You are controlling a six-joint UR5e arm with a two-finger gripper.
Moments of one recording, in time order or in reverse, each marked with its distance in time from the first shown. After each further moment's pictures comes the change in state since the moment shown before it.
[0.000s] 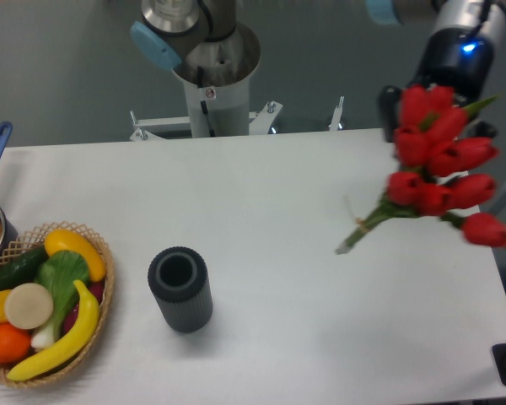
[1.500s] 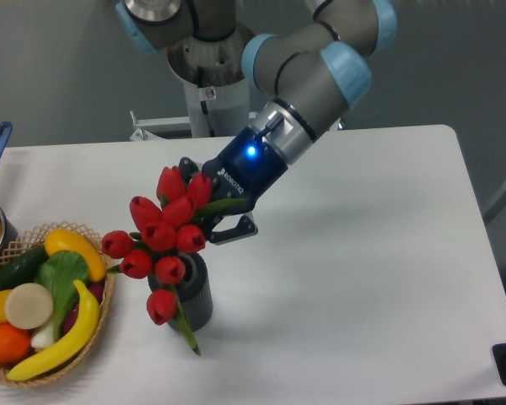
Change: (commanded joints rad) arm -0.430 0.061 -0.120 0.002 0.021 0.072
